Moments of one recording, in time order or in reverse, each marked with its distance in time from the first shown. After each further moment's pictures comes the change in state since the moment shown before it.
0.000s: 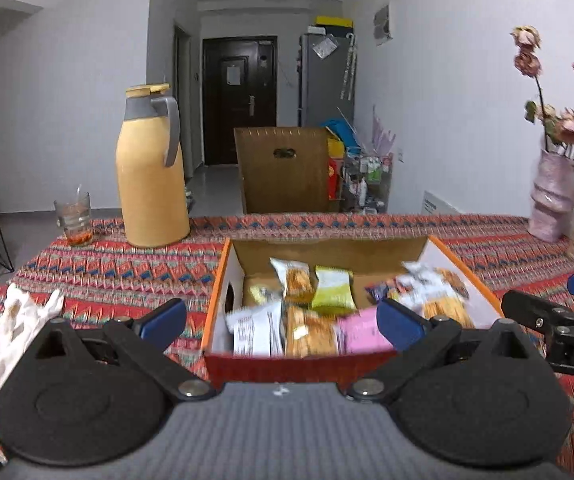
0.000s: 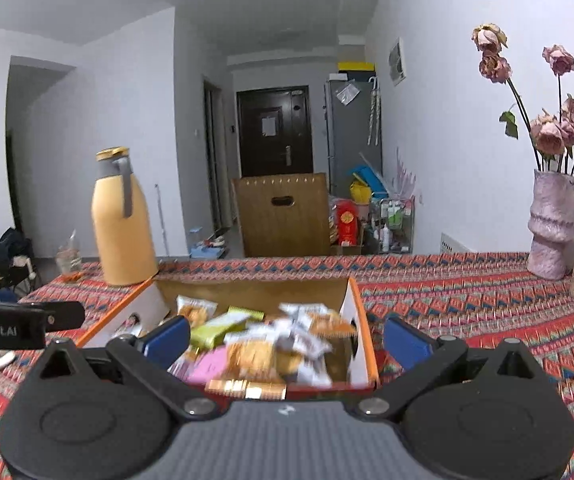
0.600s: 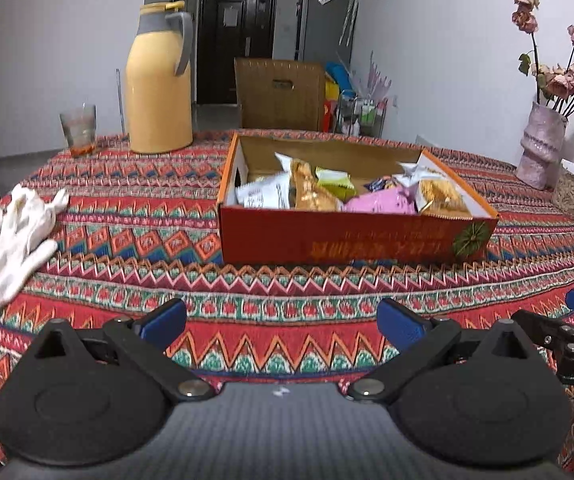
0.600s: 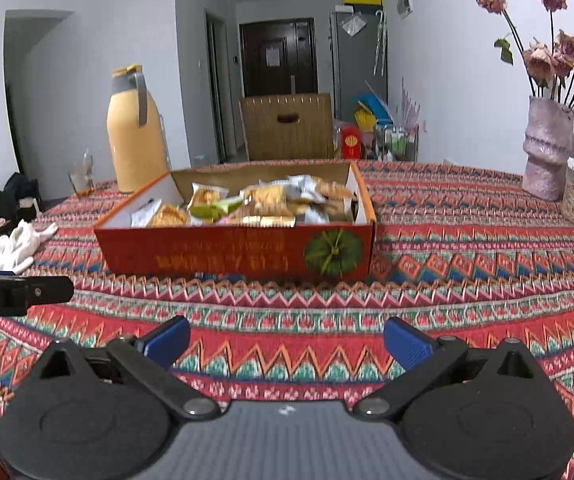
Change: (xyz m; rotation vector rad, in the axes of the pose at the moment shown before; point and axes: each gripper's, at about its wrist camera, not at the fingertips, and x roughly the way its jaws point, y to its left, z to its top) left arm -0.025 0.026 -0.070 -0.051 0.179 -0.043; right arm -0.047 0.009 -0.073 0.002 0.228 0.006
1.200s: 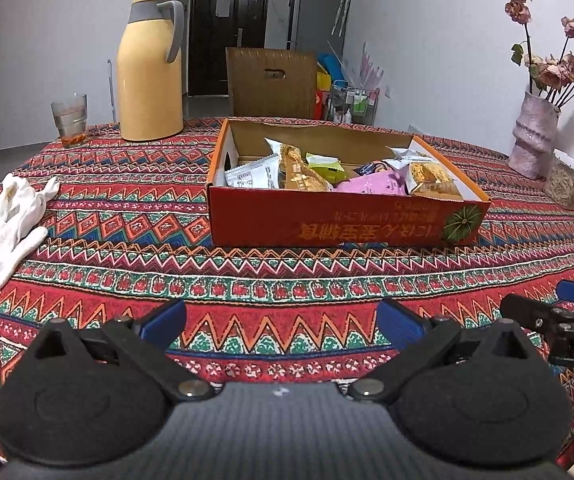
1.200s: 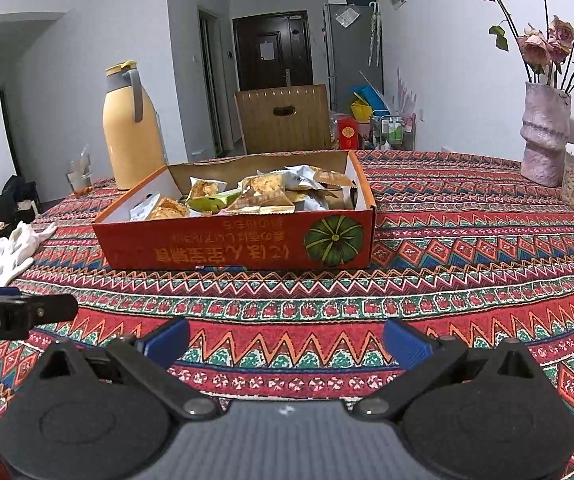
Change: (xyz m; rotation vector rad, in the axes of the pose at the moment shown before) left arm 0.000 -0.003 -0.008 0.008 0.025 -0.024; right arm 0.003 -0.001 -0.002 0.030 0.014 0.001
